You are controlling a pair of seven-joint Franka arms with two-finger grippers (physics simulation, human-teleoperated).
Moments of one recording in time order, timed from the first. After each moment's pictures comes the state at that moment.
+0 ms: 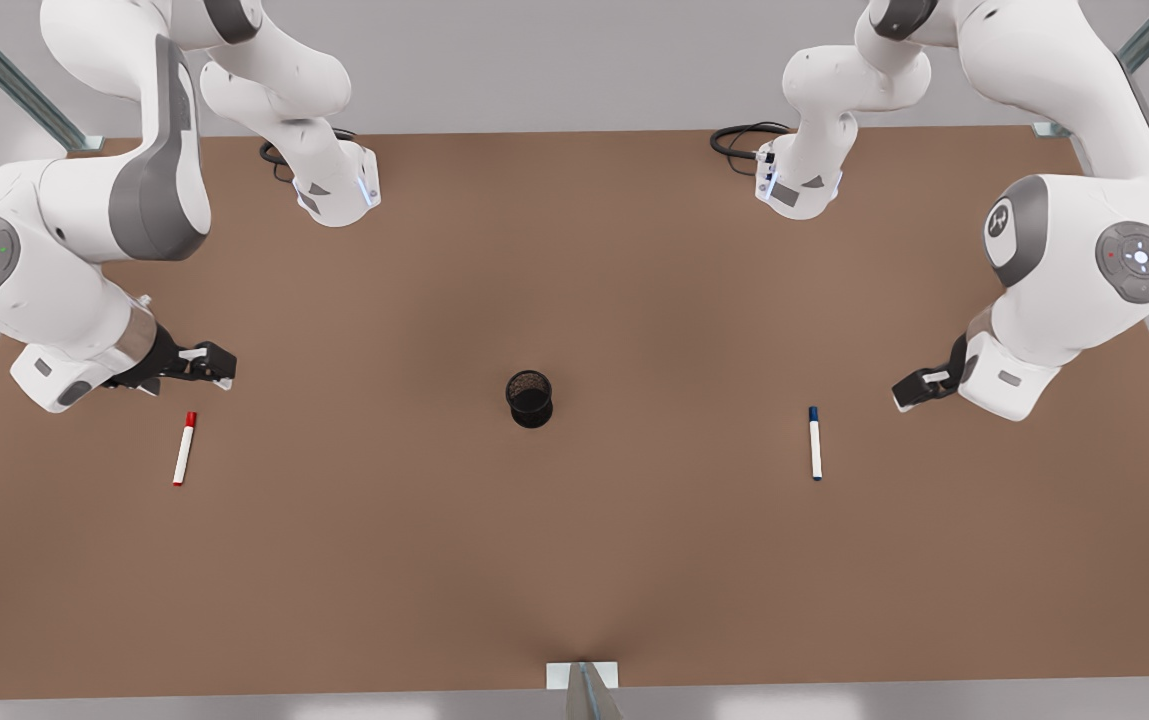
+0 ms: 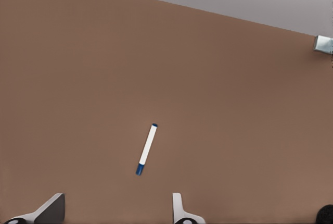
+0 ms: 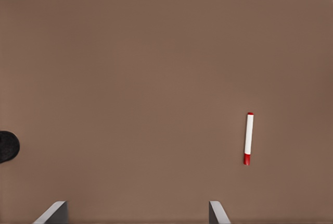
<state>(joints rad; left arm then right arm) -0.03 0.27 -0.07 -1.38 0.01 1.66 -0.30 0.05 0.24 0.03 -1.34 -0.04 1.54 0.00</state>
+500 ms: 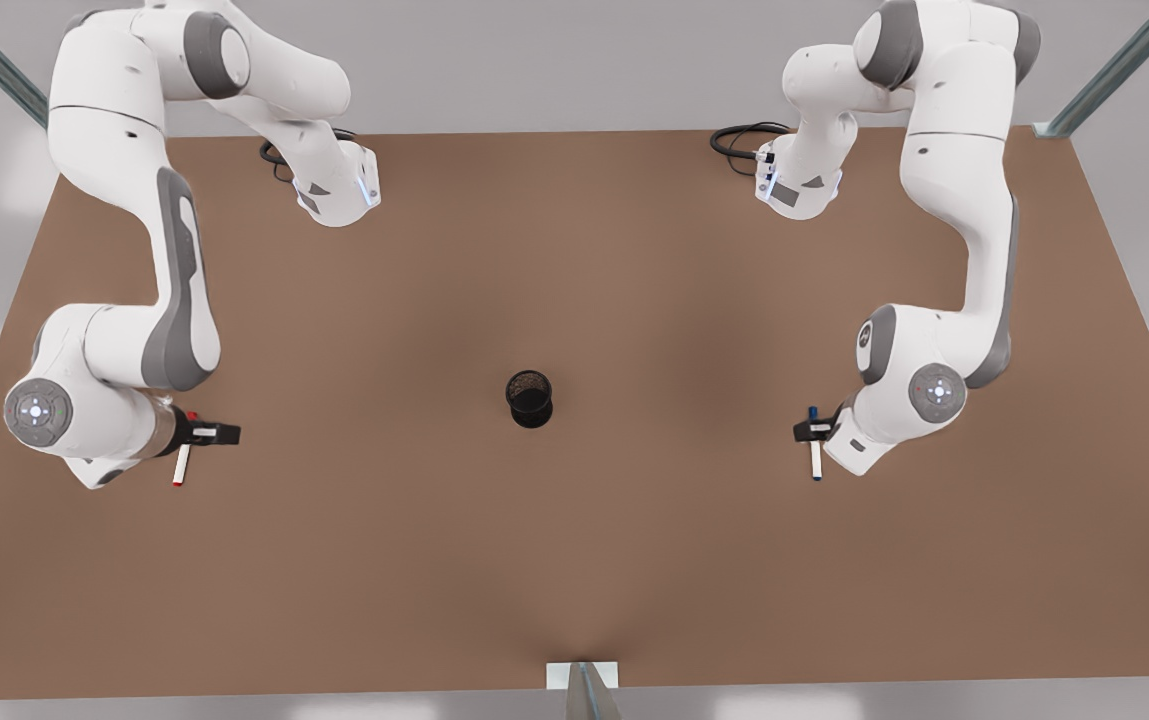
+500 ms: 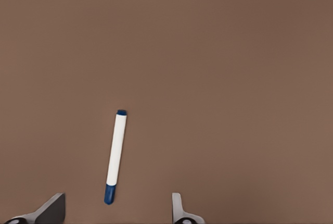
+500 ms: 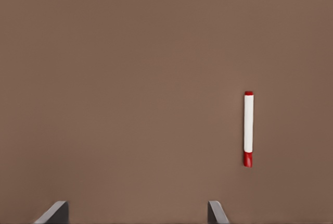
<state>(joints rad) -0.07 0.46 -0.07 -1.78 0.00 2.12 -0.20 -0.09 0.44 0.02 -1.55 -0.06 1.78 0.03</state>
